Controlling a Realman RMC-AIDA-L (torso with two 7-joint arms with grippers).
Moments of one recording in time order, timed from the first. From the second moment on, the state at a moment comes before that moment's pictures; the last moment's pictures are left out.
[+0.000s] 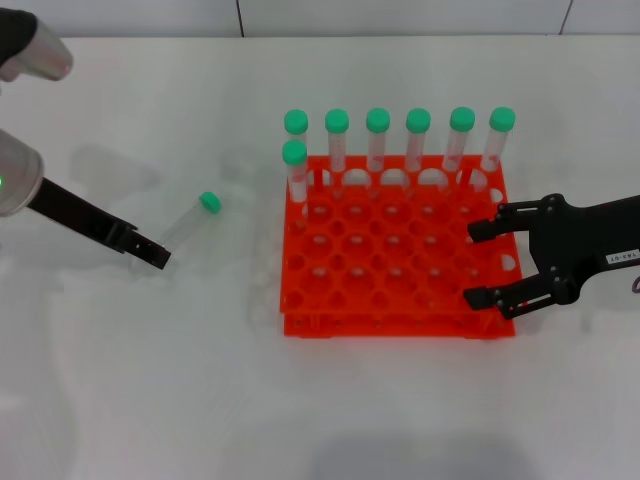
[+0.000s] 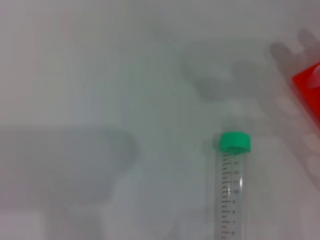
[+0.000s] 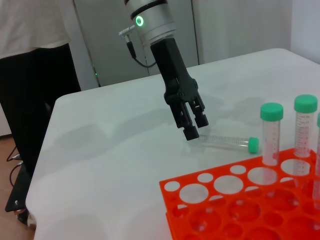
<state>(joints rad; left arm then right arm) -0.75 -2.00 0.89 0.80 2.70 1.45 -2.32 0.58 2.00 -1.00 -0.81 -2.00 -1.62 1.45</state>
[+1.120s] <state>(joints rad) -0.81 -2.01 0.90 0.70 2.76 1.38 -2.35 0.58 2.00 -0.99 -0.81 -2.01 -1.61 1.45</state>
